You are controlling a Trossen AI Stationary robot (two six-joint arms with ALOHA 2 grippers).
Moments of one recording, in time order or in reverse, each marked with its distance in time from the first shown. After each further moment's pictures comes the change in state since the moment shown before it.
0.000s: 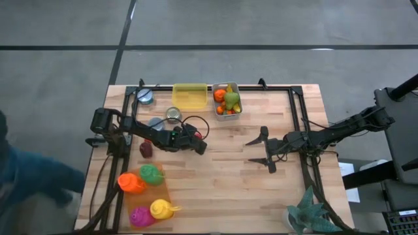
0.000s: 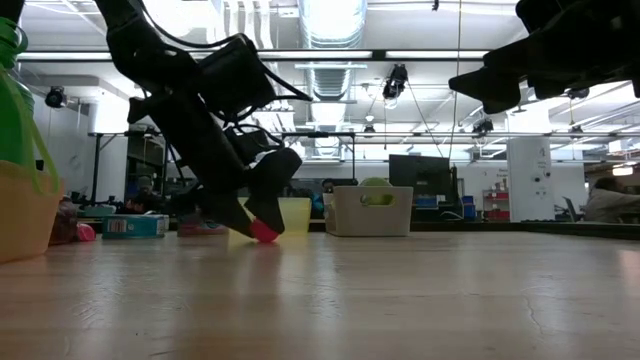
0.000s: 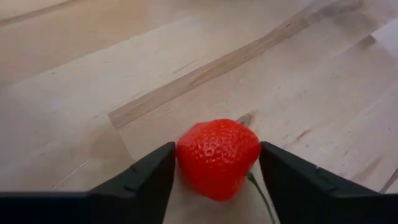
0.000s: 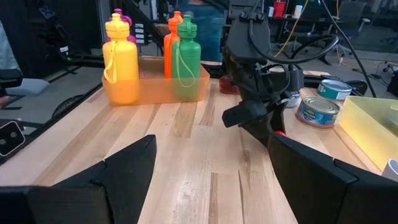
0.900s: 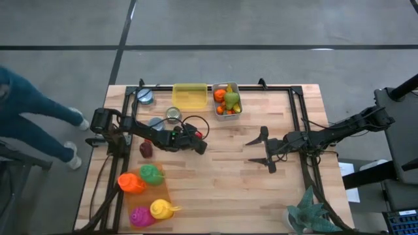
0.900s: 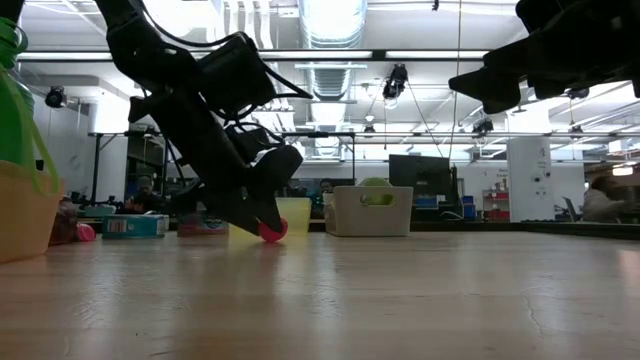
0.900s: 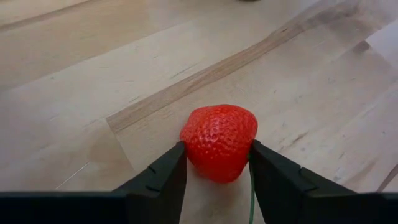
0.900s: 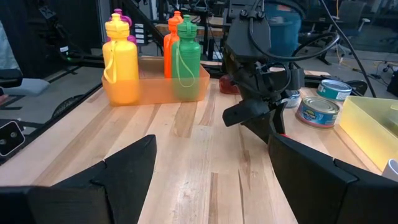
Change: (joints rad) left arm 0.000 -0.001 0.002 0.003 -0.001 0.000; right arm 0.000 0.000 0.000 0.000 0.000 0.000
